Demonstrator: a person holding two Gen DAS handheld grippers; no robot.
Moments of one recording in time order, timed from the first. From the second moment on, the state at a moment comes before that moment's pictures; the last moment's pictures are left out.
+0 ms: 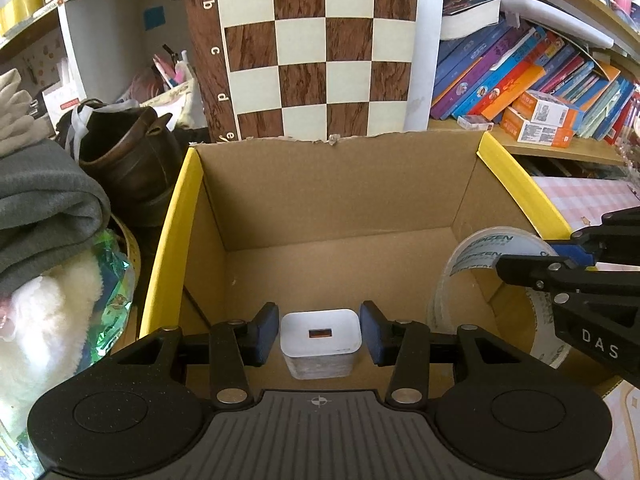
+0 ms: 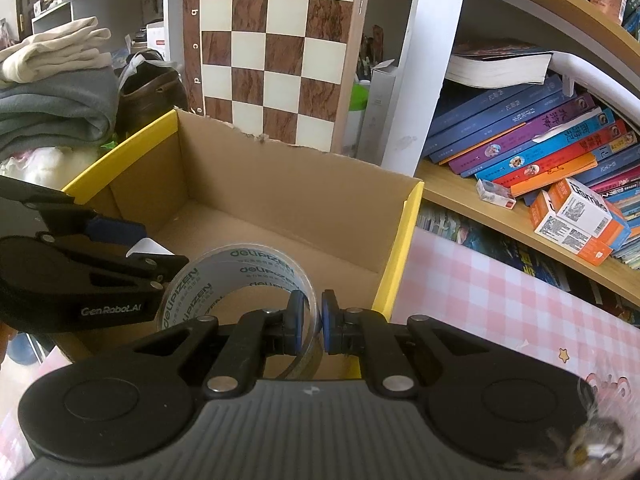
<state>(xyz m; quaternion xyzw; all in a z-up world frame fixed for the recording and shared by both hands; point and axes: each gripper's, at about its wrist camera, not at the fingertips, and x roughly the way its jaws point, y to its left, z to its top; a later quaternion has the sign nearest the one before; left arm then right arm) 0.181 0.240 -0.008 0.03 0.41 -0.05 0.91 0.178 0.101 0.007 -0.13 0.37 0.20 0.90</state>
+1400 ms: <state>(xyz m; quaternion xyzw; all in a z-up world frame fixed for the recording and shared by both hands) 0.114 0.250 0.011 0.00 0.37 -0.08 0.93 0.185 0.134 -0.003 -0.20 0.42 0.27 0.84</state>
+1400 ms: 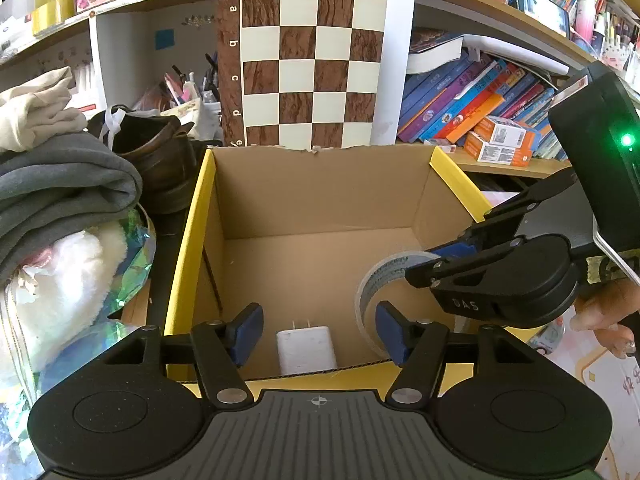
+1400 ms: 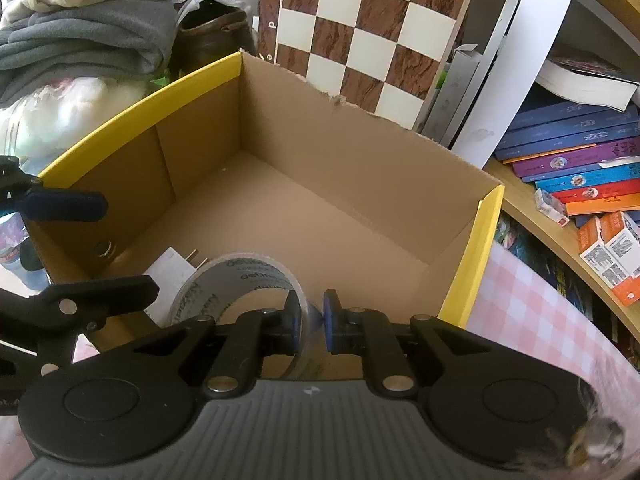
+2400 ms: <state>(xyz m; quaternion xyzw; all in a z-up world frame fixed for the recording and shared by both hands) 0.090 0.244 0.025 0.00 0.35 -0.06 0.94 0.154 0.121 0.038 -0.18 0.35 0.27 0.88</state>
